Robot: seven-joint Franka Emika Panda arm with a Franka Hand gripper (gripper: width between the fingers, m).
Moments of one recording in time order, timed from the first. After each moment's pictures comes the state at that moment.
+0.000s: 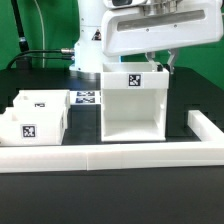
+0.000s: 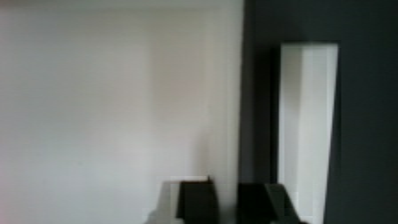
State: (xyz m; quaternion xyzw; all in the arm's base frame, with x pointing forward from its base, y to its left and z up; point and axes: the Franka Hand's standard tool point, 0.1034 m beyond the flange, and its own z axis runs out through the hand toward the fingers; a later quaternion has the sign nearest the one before) arm 0.543 0.087 0.104 -1.00 0.03 -0.01 0.07
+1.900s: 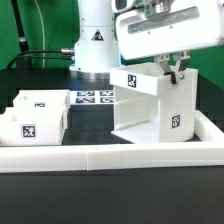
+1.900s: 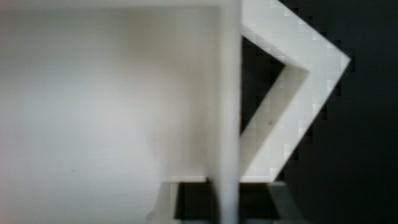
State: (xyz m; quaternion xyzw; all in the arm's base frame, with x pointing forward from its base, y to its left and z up) arm 0.595 0.084 0.105 -0.84 0.53 -0.04 0.11
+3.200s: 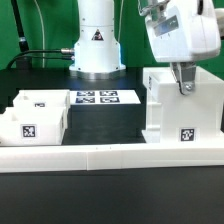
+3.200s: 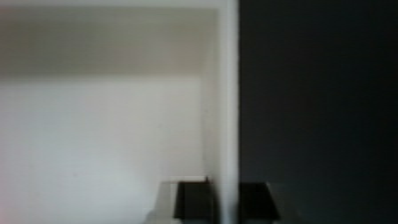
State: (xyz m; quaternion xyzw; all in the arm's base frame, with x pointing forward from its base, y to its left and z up) arm 0.647 0.087 0.105 -0.70 0.70 0.00 0.13
